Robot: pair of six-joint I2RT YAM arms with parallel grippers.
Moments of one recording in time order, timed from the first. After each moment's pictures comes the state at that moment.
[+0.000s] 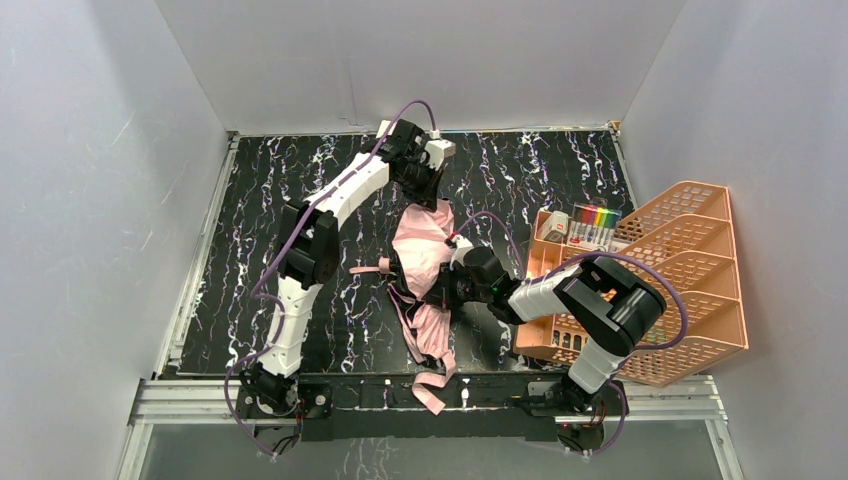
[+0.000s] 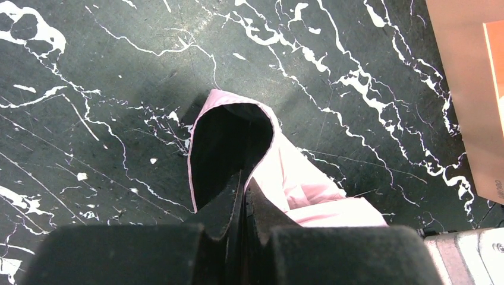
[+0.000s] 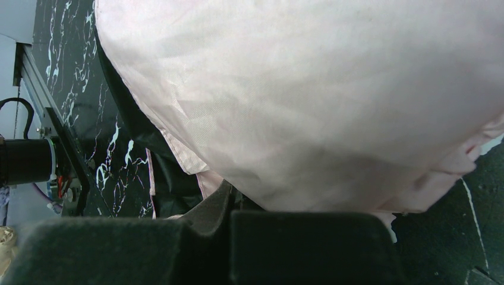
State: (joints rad) left arm -0.51 2.33 2.11 -0.82 0.47 0.13; right arm 0.81 1.67 0.51 0.59 -0.31 0.63
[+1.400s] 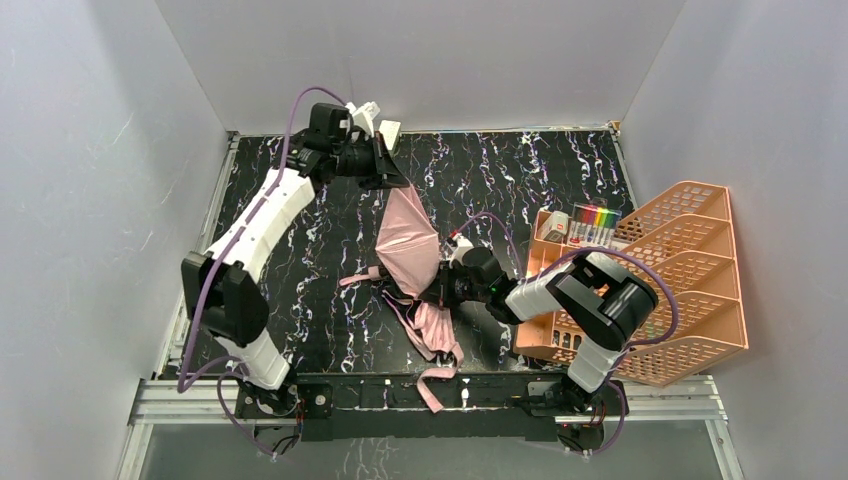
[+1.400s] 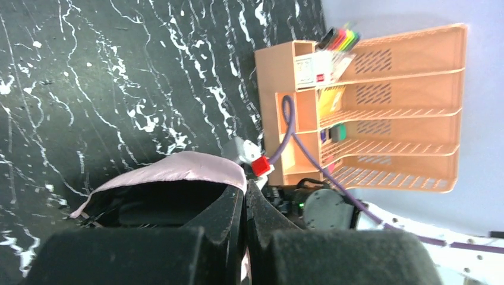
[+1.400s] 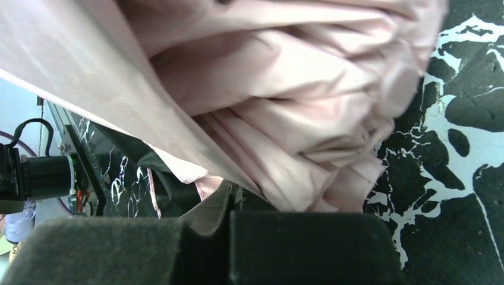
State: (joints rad) left arm -0.37 1.72 1.66 -0.63 0.60 -0.49; right arm 0.81 1.71 0.51 0.65 -0.30 0.70
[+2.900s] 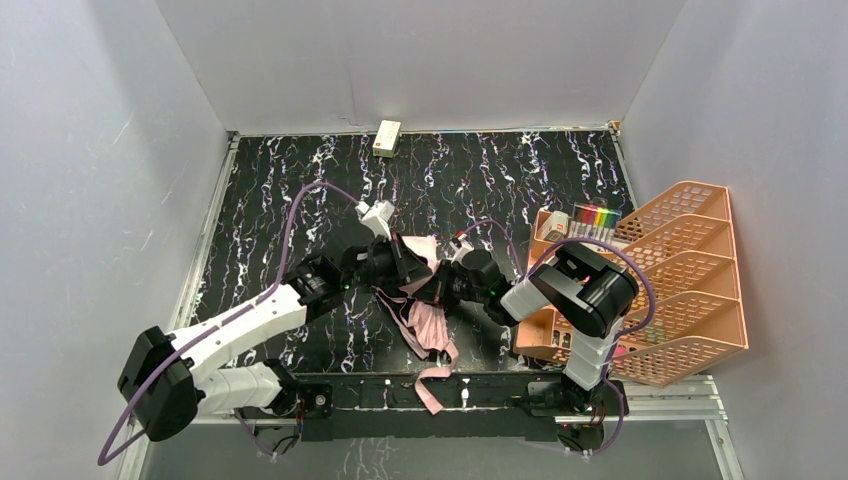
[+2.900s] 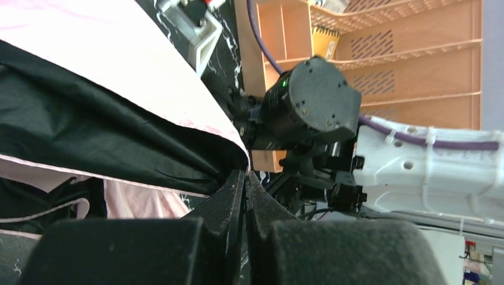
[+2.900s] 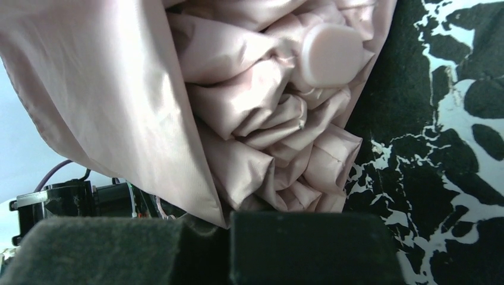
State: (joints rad) left arm -0.79 1.14 0.77 -0.06 0.18 -0.87; right arm 0.80 1.82 0.51 0.82 -0.33 0.97
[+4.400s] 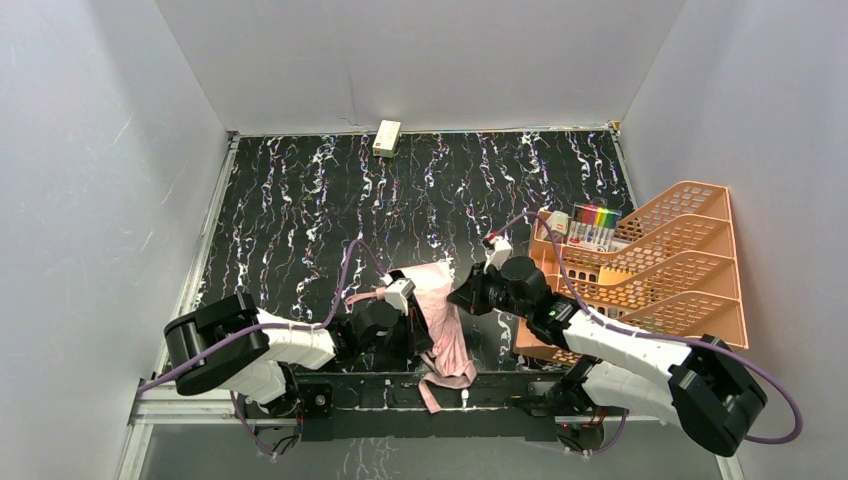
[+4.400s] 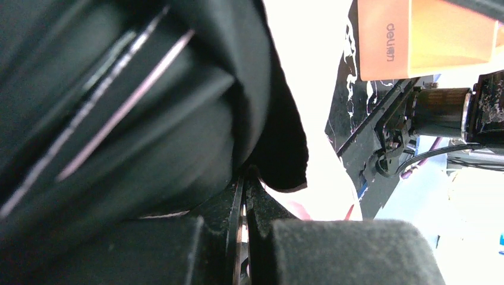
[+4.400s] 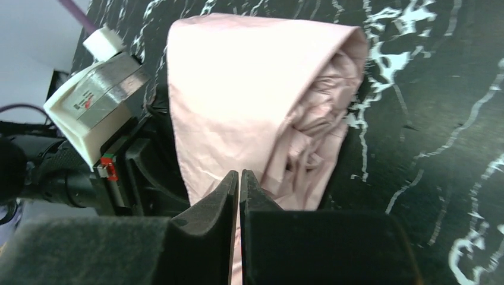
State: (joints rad) left arm -1.11 1.41 0.29 0.55 0.01 -0.92; right arm 0.81 1.01 0.38 0.18 -0.14 0.66
